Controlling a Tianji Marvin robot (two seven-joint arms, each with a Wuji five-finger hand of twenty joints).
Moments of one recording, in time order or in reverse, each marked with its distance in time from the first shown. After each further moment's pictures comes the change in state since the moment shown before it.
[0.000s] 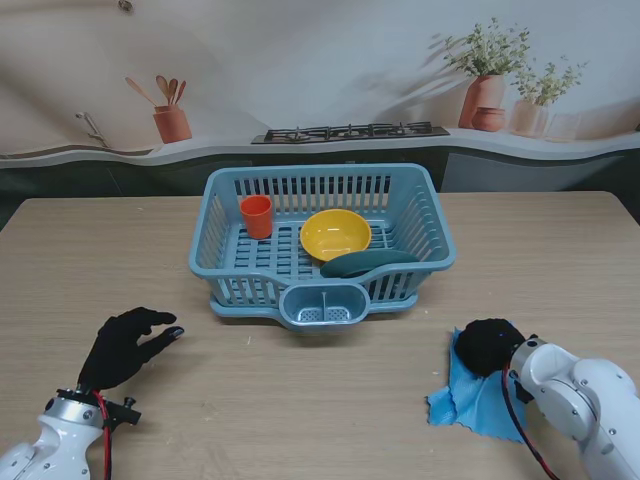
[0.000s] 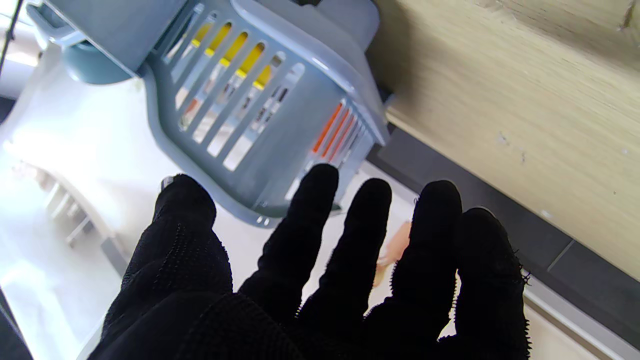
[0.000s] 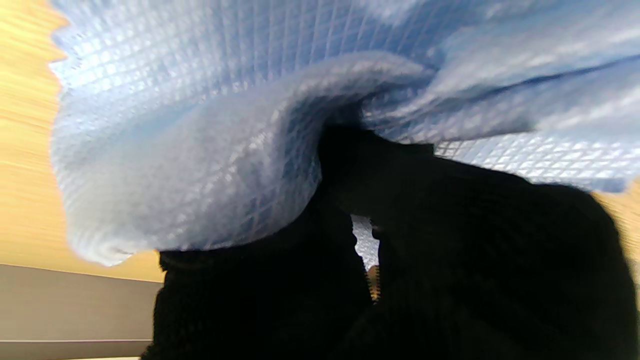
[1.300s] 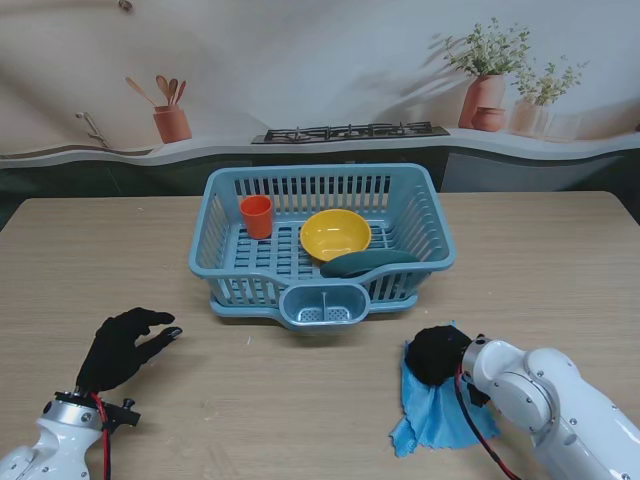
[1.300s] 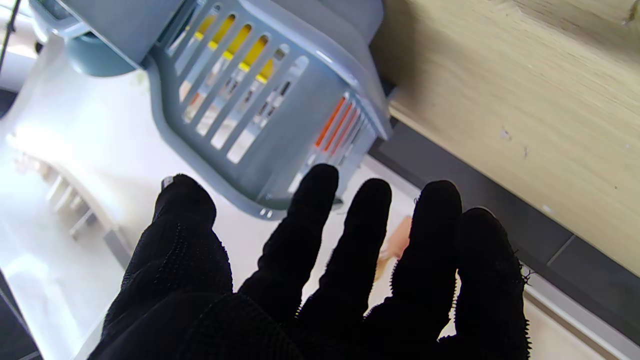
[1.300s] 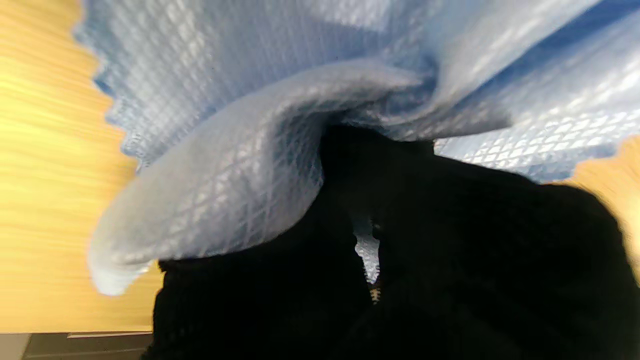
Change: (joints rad) left arm 0.009 -0.005 -0.003 -0.002 0.000 -0.011 0.022; right arm 0.078 -0.006 -0.192 -0.067 0.119 0.029 0.154; left_hand 0.000 0.000 0.000 0.000 0.000 0.000 0.000 0.000 0.000 0.000 0.000 0.000 0.000 0.000 0.000 0.000 0.000 0.000 0.000 0.000; right_hand -0.004 -0.002 -0.003 0.000 0.001 -0.002 -0.010 -0.040 0.001 0.004 0.066 -0.010 0.000 0.007 0.007 -0.024 -0.001 0.010 0.002 0.000
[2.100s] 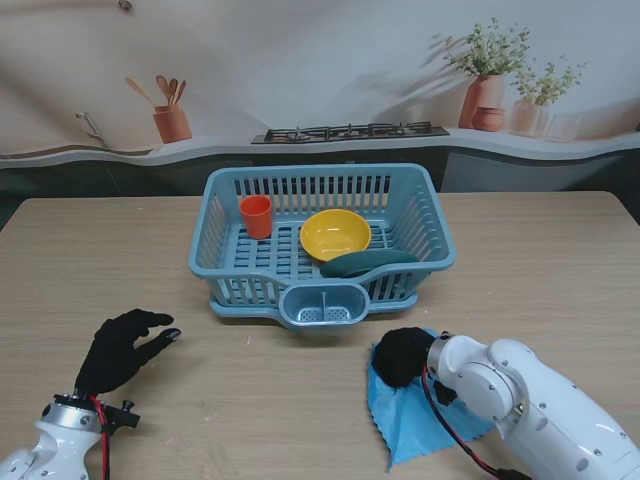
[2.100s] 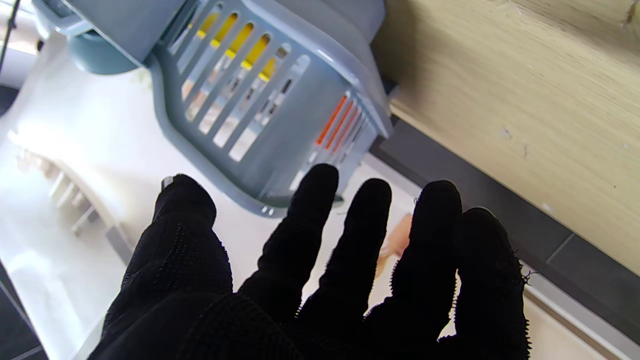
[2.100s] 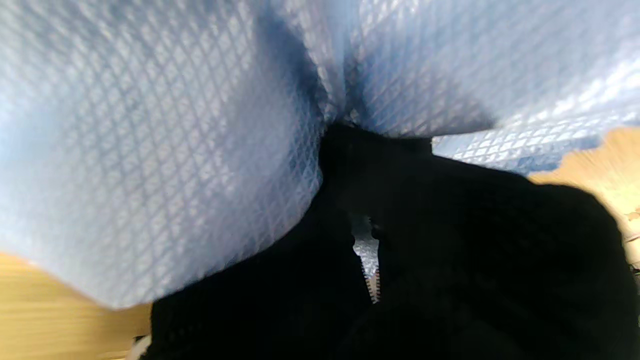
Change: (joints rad) left arm 0.008 -0.003 -0.001 0.002 0.002 -0.010 0.016; right arm 0.144 0.036 -0.246 0.009 0.151 0.129 0.033; left_hand 0.000 0.000 0.000 0.000 0.000 0.000 0.000 0.000 0.000 0.000 0.000 0.000 0.000 0.000 0.000 0.000 0.000 0.000 0.000 0.000; right_hand 0.001 -0.001 0.002 0.000 0.001 0.007 -0.022 -0.013 0.012 0.024 0.024 -0.003 0.001 0.021 0.010 -0.009 -0.001 0.029 0.009 0.000
